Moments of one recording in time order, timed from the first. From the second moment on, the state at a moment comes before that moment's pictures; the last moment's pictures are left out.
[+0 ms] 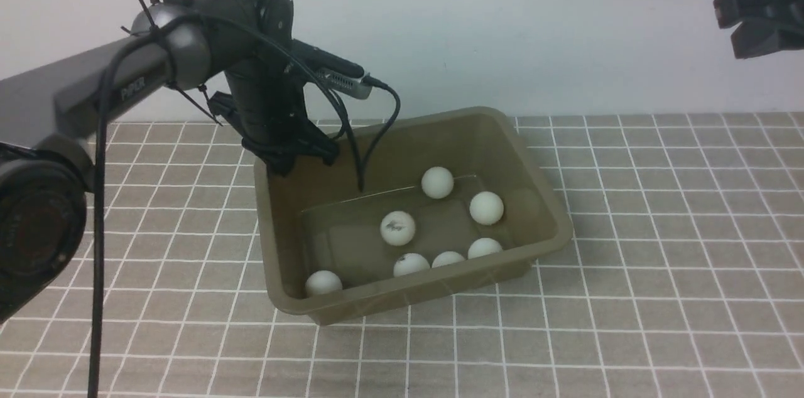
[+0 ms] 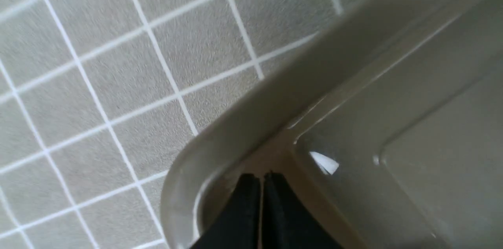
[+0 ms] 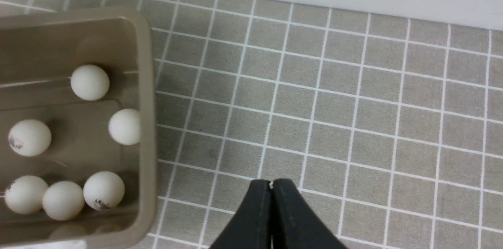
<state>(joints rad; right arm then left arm) 0.10 1.46 -1.54 0.08 1.13 0.00 -0.32 2.14 -1.87 0.11 1.09 0.09</state>
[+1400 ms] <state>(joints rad) 0.10 0.17 -0.19 0.19 -0.35 0.11 -0.48 0.66 -0.56 -0.02 0.34 -0.06</state>
